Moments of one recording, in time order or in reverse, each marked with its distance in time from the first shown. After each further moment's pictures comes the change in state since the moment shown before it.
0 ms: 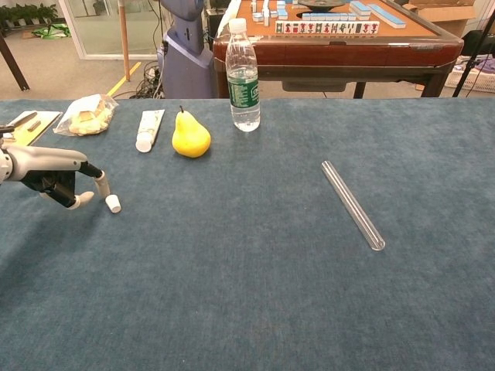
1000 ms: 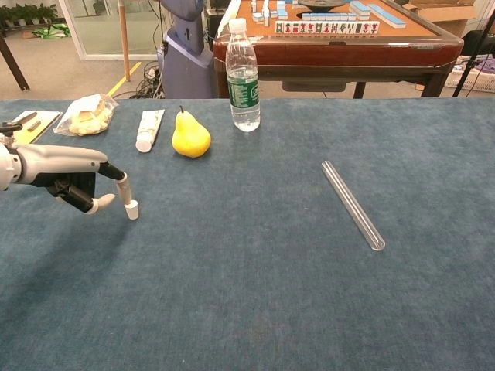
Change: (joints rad) left arm -0.006 0.049 0.008 -0.186 0.099 0.076 0.014; right arm -0.003 -0.001 0.002 0.000 0.007 0.002 0.003
